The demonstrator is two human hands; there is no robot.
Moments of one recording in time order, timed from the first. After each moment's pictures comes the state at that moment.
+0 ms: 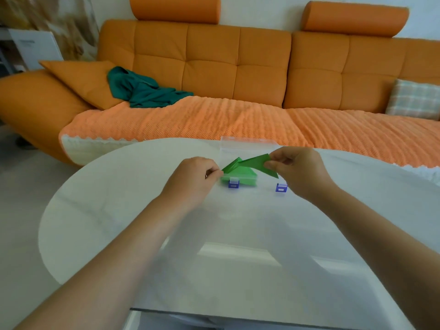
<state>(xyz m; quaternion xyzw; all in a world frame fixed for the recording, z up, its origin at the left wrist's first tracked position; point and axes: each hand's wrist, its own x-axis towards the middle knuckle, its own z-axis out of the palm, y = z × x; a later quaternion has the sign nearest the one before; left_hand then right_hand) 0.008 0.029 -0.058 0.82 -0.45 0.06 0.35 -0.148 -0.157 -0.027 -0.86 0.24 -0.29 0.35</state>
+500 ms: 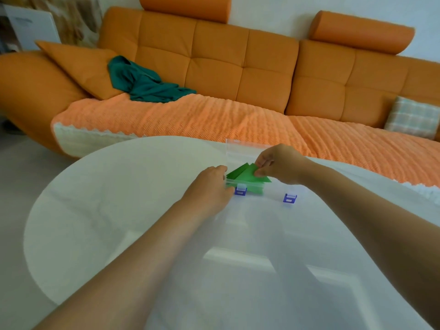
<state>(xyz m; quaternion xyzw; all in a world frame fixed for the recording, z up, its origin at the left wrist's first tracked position) 0.012 0.003 -0.075 0.86 -0.40 -0.07 0.32 -0.073 -0.184 -0.015 -0.95 0.21 -0.04 0.21</state>
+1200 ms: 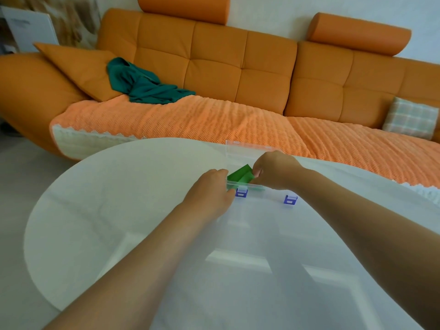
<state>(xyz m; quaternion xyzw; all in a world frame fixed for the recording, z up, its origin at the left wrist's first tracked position) 0.009 0.004 -0.072 0.86 -0.40 -0.05 0.30 -0.056 -0.177 -0.031 -0.98 0.21 0.00 0.00</state>
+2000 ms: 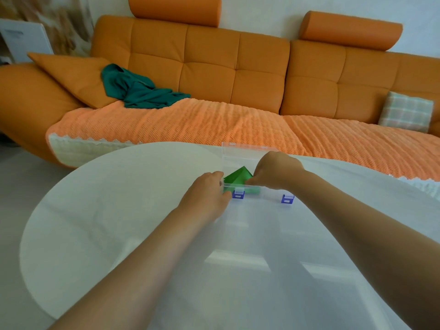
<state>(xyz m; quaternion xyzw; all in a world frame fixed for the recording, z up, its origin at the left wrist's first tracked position) 0.005 0.002 -0.072 0.87 -0.39 -0.06 0.30 -0.061 -0.183 -0.035 -0.95 0.32 0.00 0.03</state>
